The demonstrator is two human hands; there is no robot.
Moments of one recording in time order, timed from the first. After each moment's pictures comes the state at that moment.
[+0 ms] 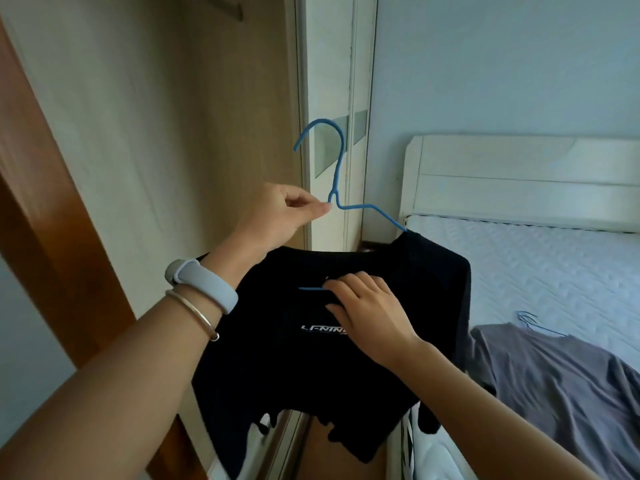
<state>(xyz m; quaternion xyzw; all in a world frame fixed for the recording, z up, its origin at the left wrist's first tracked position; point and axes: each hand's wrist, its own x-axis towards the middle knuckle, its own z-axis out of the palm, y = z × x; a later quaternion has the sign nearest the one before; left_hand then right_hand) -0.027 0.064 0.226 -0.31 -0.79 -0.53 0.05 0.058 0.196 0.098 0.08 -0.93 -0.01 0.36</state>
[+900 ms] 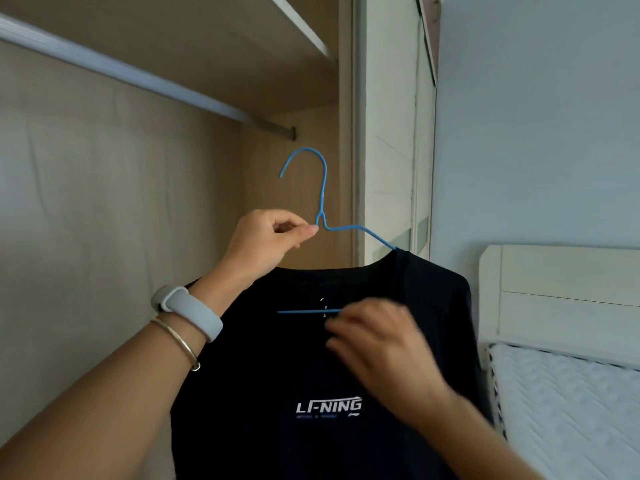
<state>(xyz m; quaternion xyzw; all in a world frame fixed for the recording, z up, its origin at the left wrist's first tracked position) -0.352 0.126 0.336 -0.31 -0.77 -0.50 0.26 -0.273 0.292 0.221 0.24 -0.79 0.03 0.56</state>
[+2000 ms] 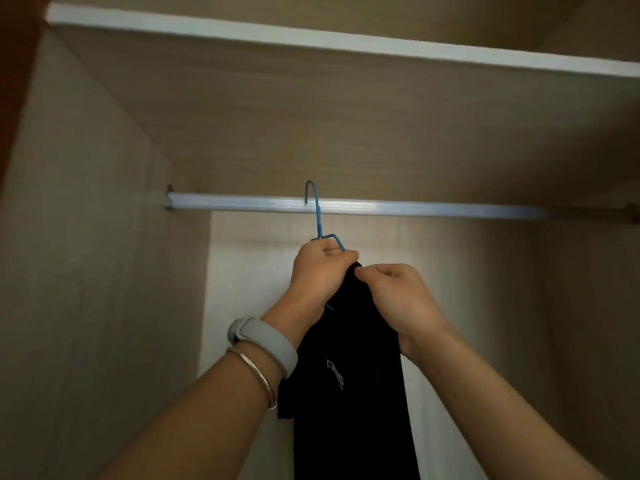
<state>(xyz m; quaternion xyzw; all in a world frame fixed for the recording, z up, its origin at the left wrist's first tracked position) -0.358 -0.038 0.457 0.04 -0.73 -0.45 0.51 -0.399 0.055 0.429 0.45 -0.55 0.70 -0.02</state>
